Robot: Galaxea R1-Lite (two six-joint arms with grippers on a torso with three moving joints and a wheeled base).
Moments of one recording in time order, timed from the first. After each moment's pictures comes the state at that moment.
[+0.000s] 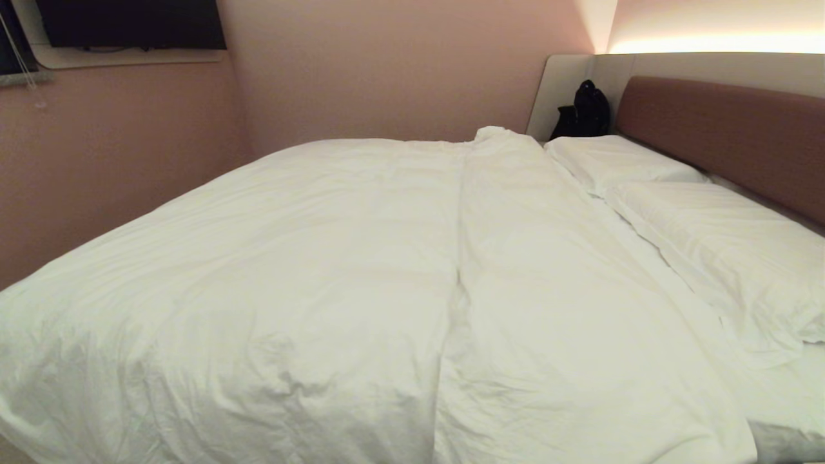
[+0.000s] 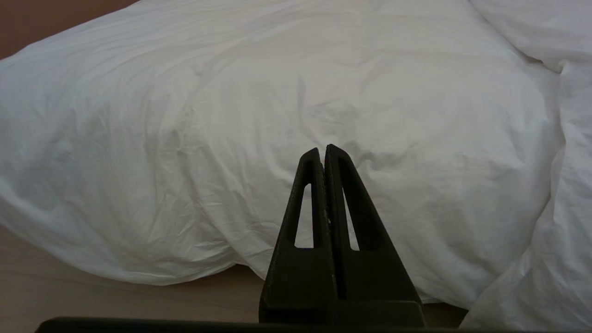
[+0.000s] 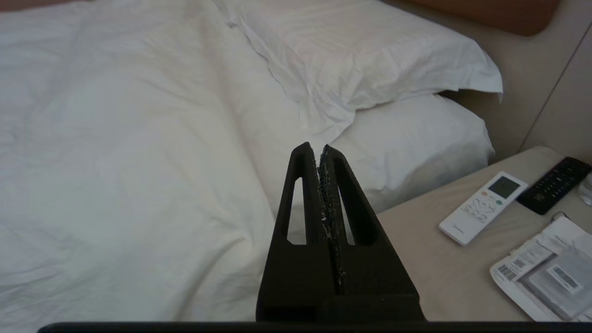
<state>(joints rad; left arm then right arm) 0.01 0.00 0.00 0.00 0.01 -0.01 0.00 0.24 -0.45 0.23 -0.48 0.09</state>
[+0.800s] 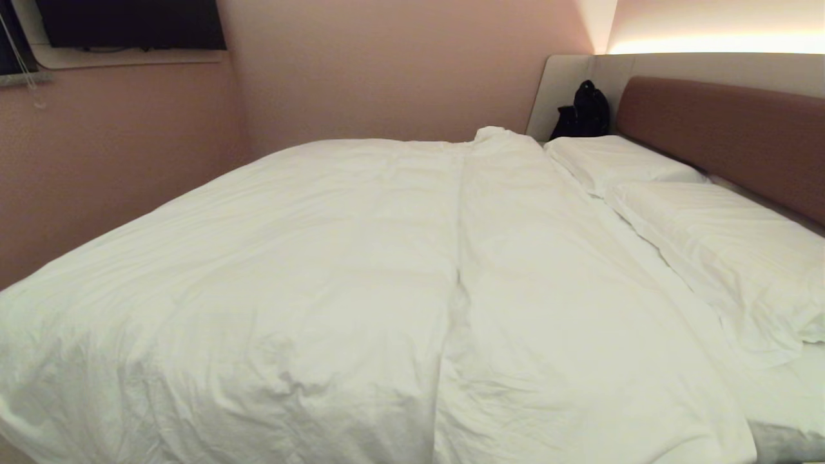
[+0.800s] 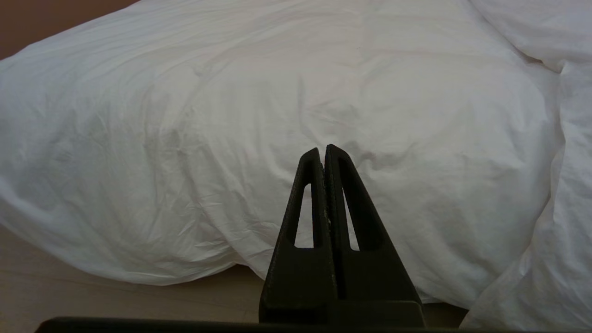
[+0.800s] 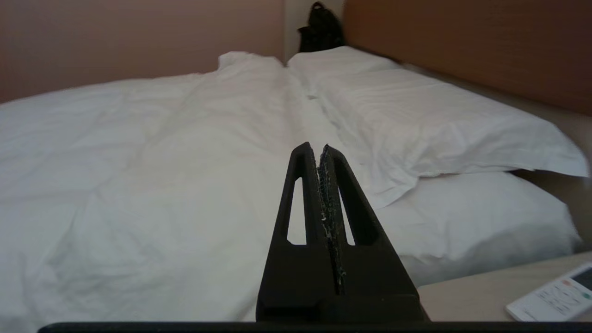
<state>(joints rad) 0.01 0.00 0.00 0.00 0.01 -0.01 0.00 0.00 -0.37 0.14 -0.25 0.01</state>
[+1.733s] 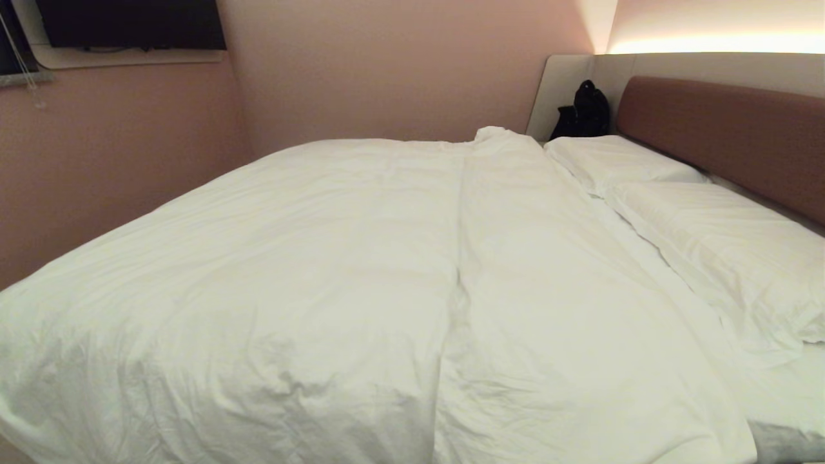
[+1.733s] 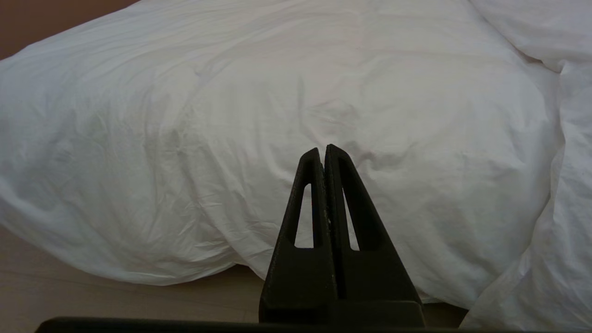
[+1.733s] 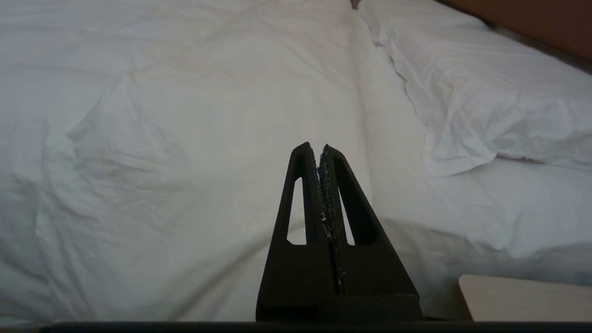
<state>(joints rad) 0.01 0.00 0.00 0.00 0.01 -0.01 0.00 0.00 -0.05 -0.03 -0.02 -0.10</state>
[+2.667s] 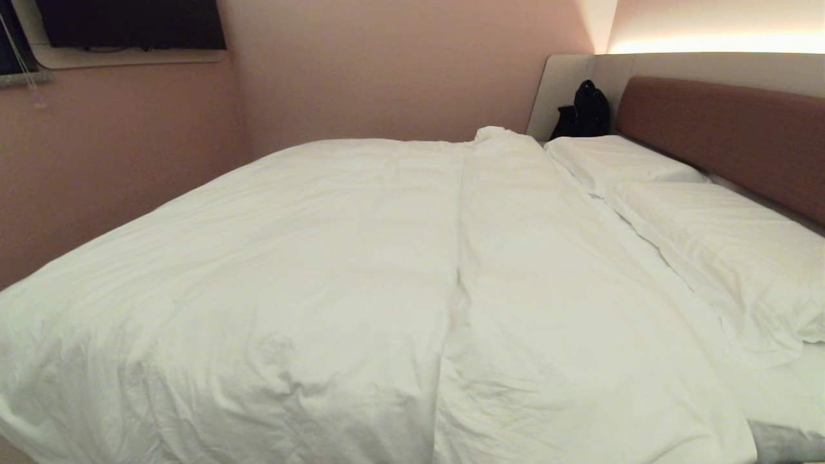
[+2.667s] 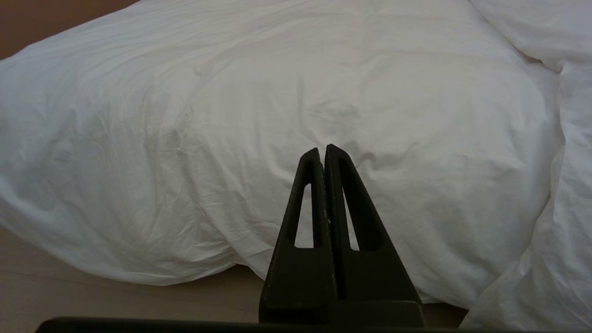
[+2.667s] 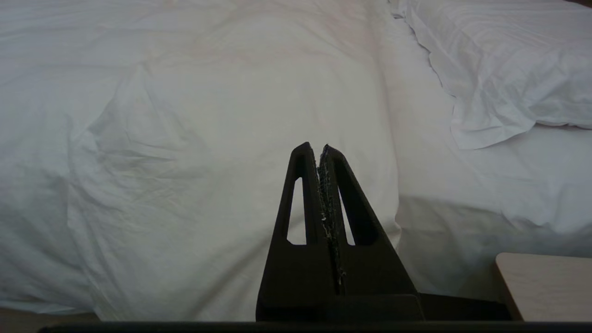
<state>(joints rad) 0.01 0.00 0.00 0.00 0.01 -0.01 0.00 0.00 0.00 -0.03 0.00 0.00</state>
